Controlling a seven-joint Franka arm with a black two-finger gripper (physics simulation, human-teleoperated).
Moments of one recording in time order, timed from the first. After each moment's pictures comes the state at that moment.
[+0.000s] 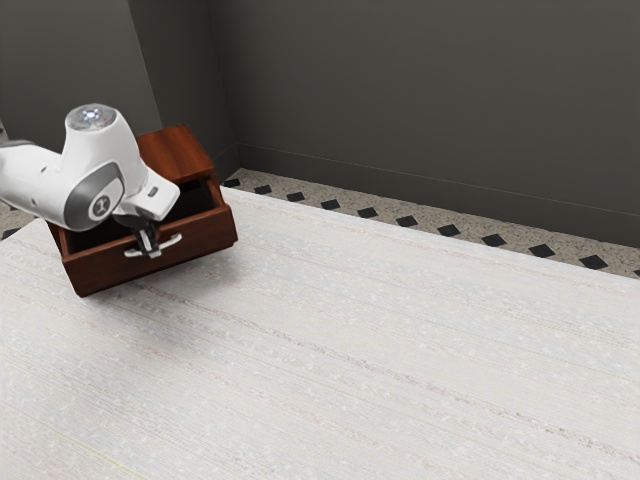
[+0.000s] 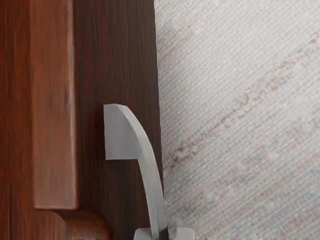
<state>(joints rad) 0.25 0.04 -0.01 -2.19 0.26 2.52 0.74</state>
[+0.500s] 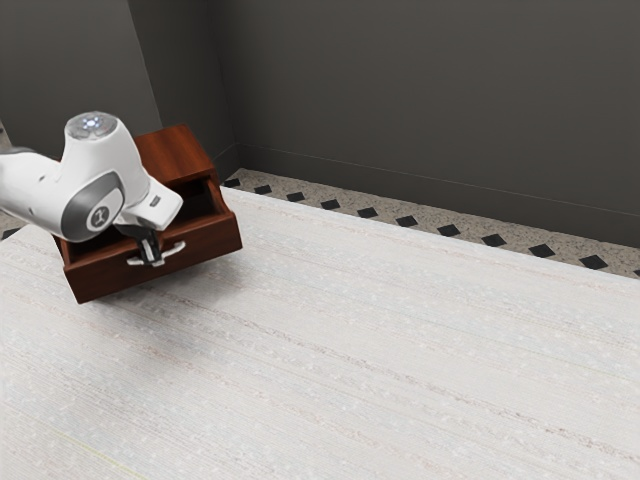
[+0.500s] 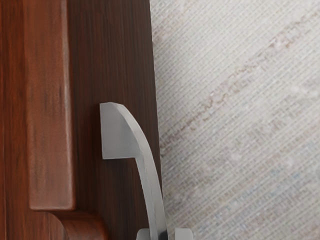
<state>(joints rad) 0.27 -0.01 -0.05 -2.26 0.26 2.54 0.73</state>
